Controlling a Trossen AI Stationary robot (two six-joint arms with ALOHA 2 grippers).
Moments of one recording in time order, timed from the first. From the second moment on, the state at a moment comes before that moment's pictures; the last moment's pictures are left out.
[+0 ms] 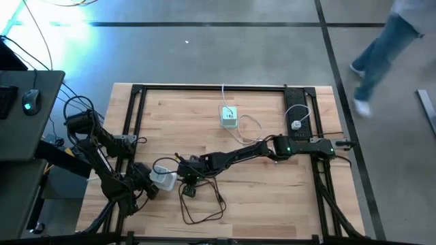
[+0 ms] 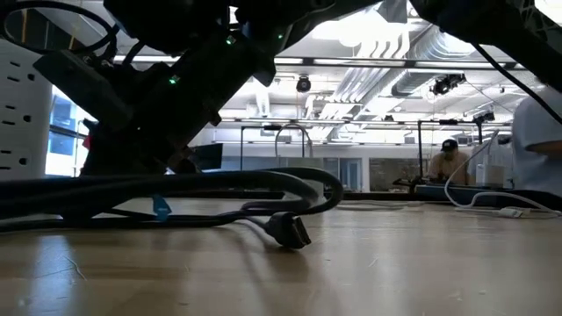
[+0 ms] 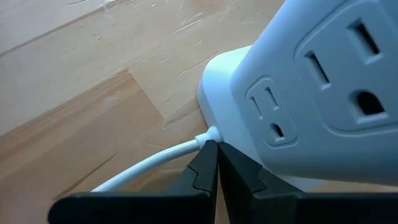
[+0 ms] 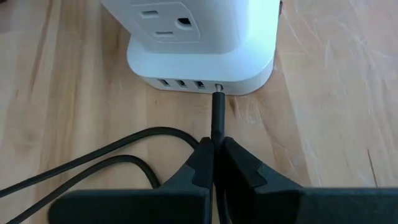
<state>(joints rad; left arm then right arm) -1.15 1.51 0.63 -0.79 -0.64 -2.13 0.18 2.61 2.17 -0.40 -0.08 0.38</state>
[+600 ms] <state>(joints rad) -1.15 1.52 0.63 -0.78 -0.65 -2.10 0.18 2.61 2.18 -0.41 -0.06 0.36</state>
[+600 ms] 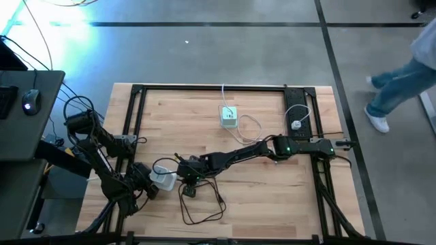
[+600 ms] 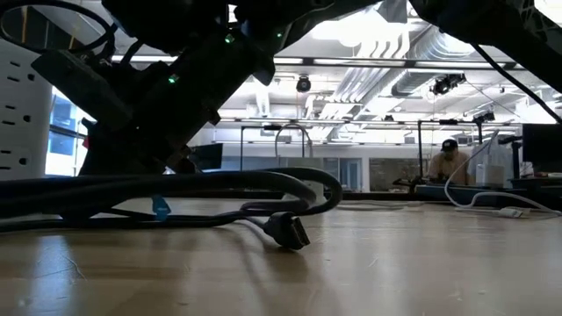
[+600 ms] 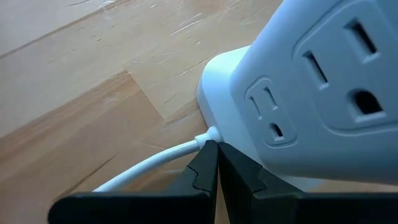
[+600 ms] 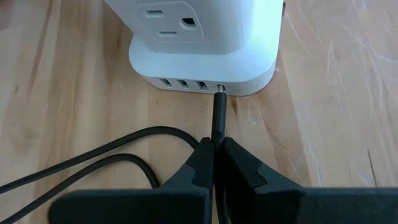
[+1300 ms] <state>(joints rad) -1.15 1.52 0.63 -0.79 -0.64 -2.12 0.18 2.61 2.18 -0.41 -0.06 0.34</state>
